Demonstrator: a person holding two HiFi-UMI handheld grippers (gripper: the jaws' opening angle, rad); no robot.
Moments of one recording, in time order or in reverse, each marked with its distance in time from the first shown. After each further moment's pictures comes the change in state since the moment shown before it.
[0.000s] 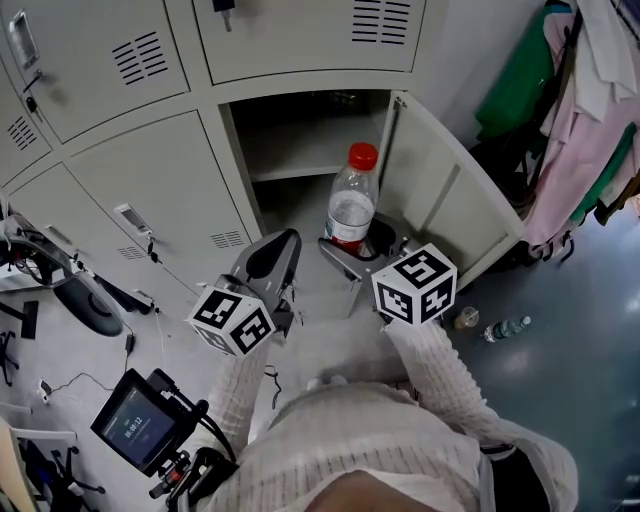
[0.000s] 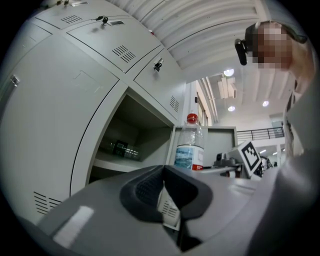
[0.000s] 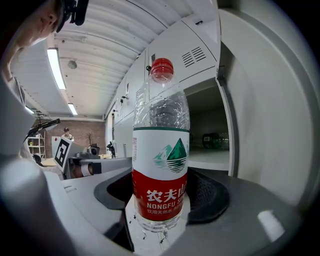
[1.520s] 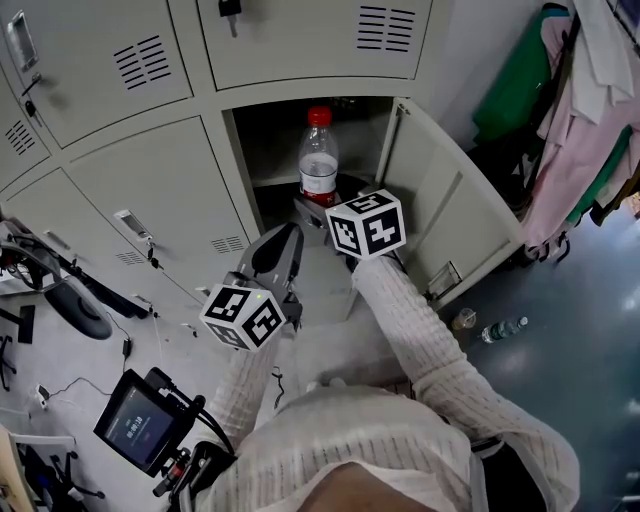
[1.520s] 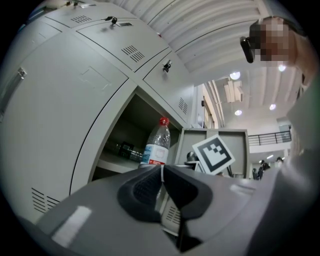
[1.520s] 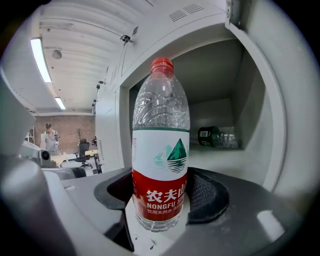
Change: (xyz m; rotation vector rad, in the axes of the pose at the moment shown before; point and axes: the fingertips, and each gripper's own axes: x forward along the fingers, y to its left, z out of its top) left arm 0.014 0.016 0.003 -0.047 -0.050 0.066; right arm 0.100 -0.053 0.010 0.012 0.087 -0.095
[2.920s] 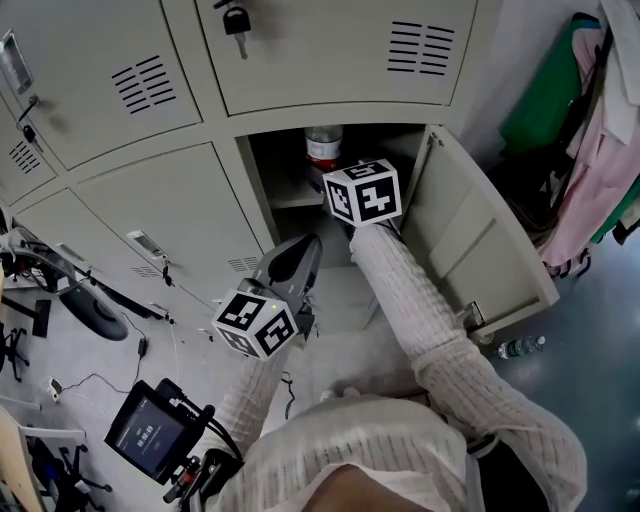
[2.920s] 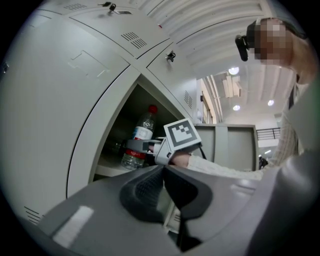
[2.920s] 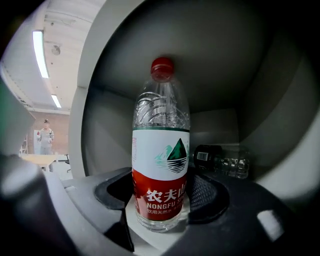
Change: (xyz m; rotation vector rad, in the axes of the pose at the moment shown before) left arm 0.030 0.025 0.005 0.032 0.051 -0.022; right arm 0.080 -0.049 0.071 -0.037 -0.079 -0.072
